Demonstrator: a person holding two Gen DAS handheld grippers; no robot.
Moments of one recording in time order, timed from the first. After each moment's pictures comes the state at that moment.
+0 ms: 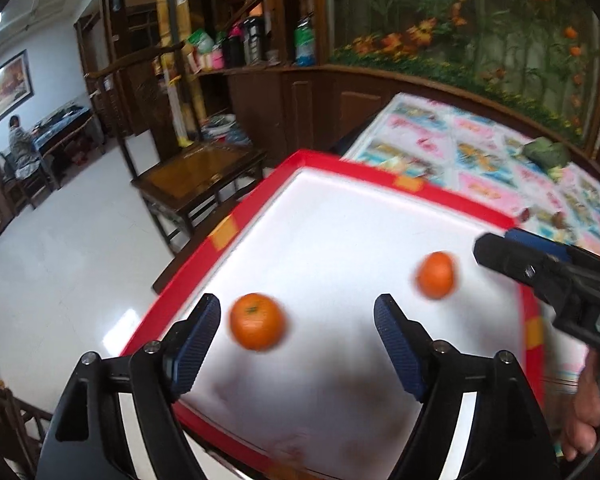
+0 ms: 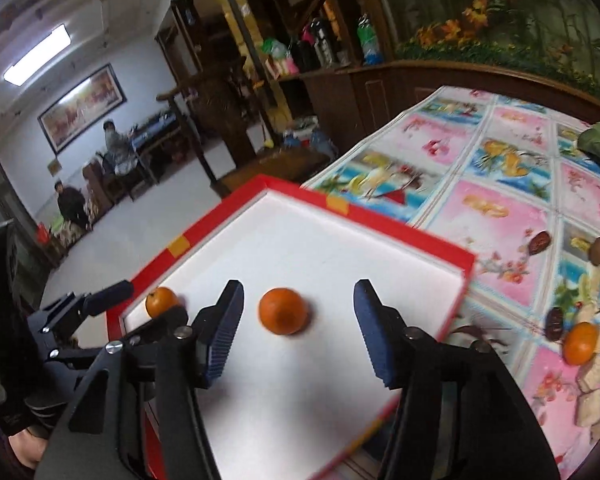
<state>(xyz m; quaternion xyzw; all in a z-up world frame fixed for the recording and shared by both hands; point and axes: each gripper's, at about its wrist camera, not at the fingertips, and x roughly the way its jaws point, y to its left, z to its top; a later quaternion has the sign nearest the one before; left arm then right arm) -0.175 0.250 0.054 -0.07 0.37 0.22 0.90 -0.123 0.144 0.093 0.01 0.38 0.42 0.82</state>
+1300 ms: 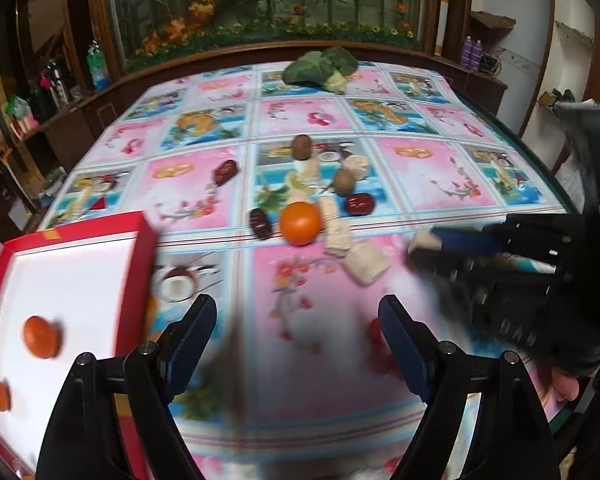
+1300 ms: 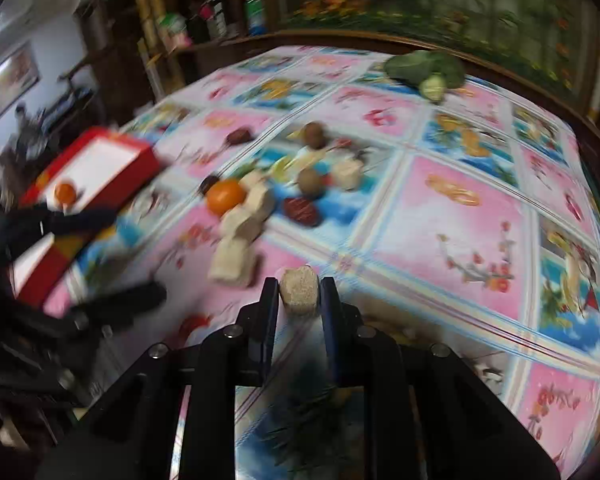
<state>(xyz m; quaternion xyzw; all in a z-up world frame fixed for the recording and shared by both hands) -0.079 0.024 0.033 0.03 0.43 -0.05 0.90 -0.085 -0.093 0.055 -0.05 0.44 0.25 0.86</state>
